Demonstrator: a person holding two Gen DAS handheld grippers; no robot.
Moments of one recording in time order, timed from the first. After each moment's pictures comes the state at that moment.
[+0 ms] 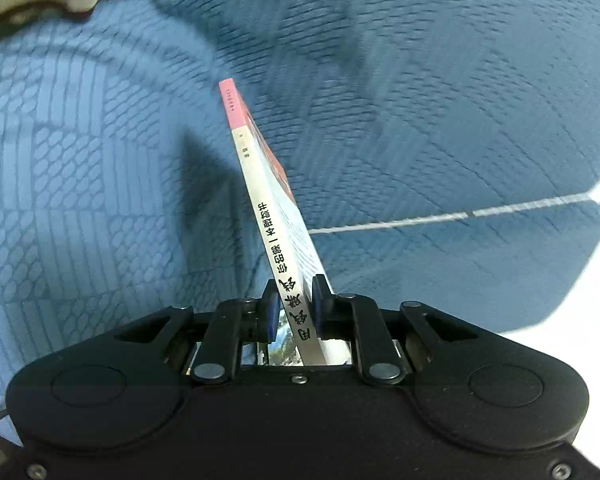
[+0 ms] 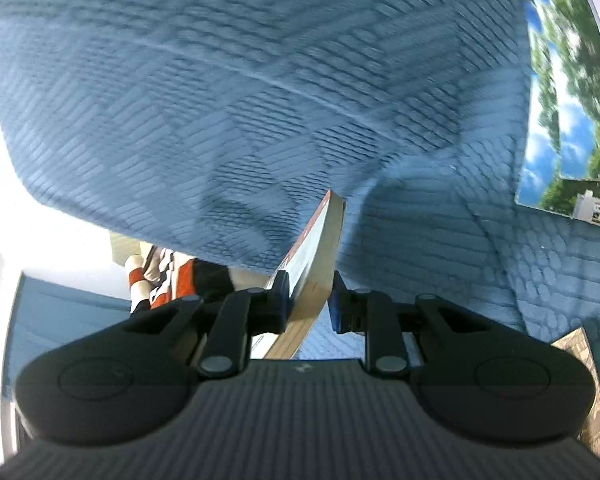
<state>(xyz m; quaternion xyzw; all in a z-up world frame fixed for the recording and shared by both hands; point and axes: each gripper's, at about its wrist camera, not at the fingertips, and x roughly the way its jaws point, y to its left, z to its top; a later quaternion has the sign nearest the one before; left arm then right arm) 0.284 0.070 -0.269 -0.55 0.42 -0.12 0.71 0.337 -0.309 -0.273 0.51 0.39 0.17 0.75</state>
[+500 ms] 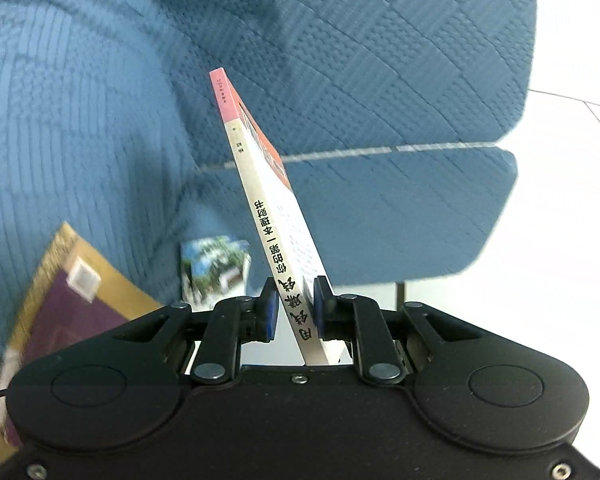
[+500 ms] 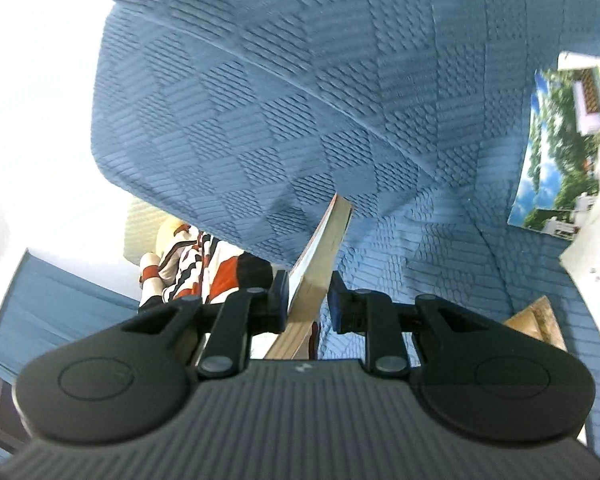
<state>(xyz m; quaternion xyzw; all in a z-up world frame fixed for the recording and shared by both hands) 0.235 0.049 -0.223 -0.60 0.40 -0.22 0.66 0.252 -0.336 -0.174 0.46 0.34 0.18 0.80</state>
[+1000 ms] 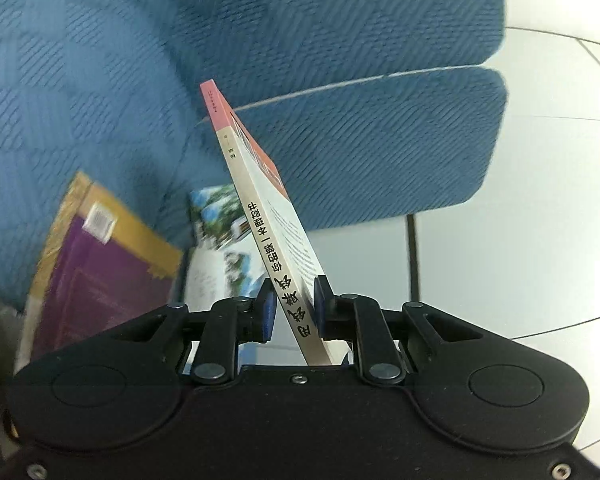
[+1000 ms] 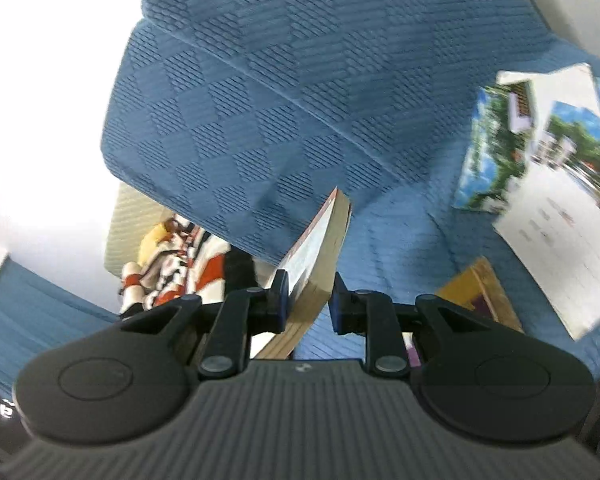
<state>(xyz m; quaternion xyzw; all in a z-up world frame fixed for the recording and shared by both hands) 0.185 0.032 -0.218 -0.54 0.44 -0.26 0.67 0.161 -0.344 -0.165 0.45 0.33 0.13 0.82</state>
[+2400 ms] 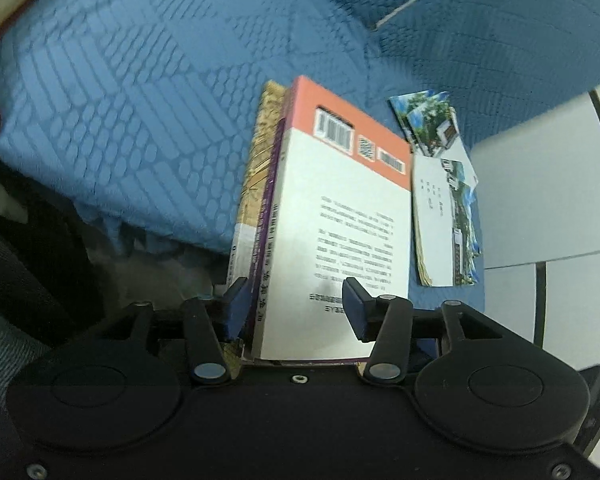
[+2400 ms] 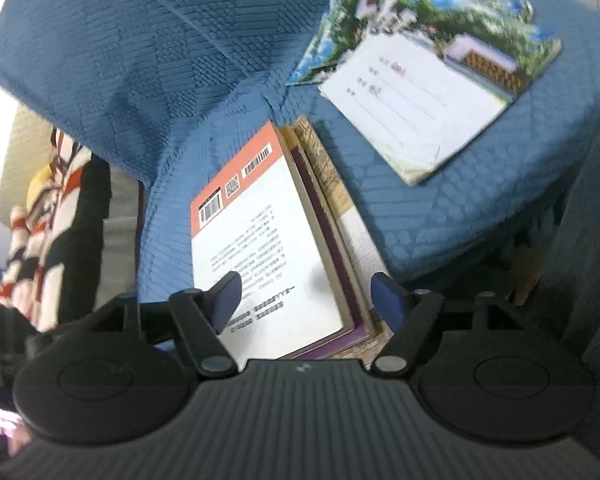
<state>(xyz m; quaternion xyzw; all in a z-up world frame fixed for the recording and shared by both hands) 0.132 -0.005 -0.280 -0.28 0.58 -0.13 0.75 0.084 -0.326 -0.277 0.35 0.45 0.03 0.82</state>
